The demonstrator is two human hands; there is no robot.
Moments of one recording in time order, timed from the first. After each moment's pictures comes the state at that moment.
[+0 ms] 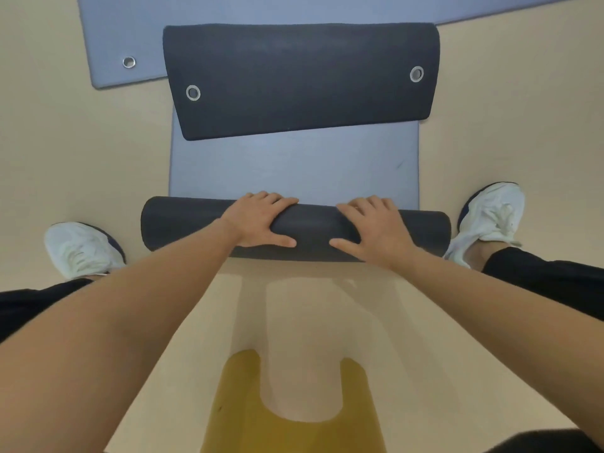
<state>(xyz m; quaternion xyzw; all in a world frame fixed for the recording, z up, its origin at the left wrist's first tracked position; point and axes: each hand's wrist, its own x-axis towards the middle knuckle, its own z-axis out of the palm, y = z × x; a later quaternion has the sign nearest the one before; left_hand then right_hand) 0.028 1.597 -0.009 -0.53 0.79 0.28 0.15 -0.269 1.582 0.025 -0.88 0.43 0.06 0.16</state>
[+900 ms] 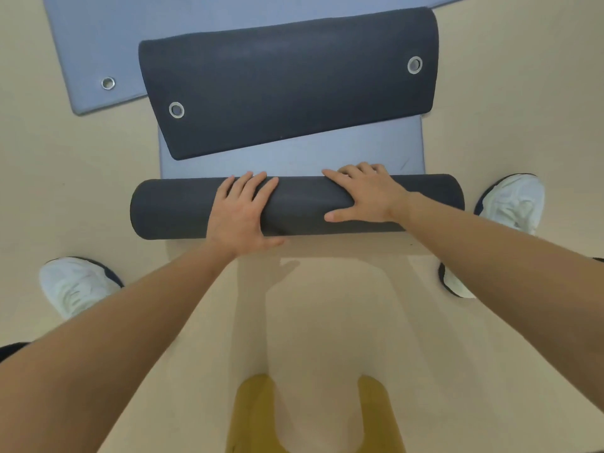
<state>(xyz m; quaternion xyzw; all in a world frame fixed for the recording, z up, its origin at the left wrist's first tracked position) 0.043 1.583 -0.016 -0.62 0.78 0.10 0.03 -0.243 1.476 -0.006 -0.86 0.41 0.20 0.25</state>
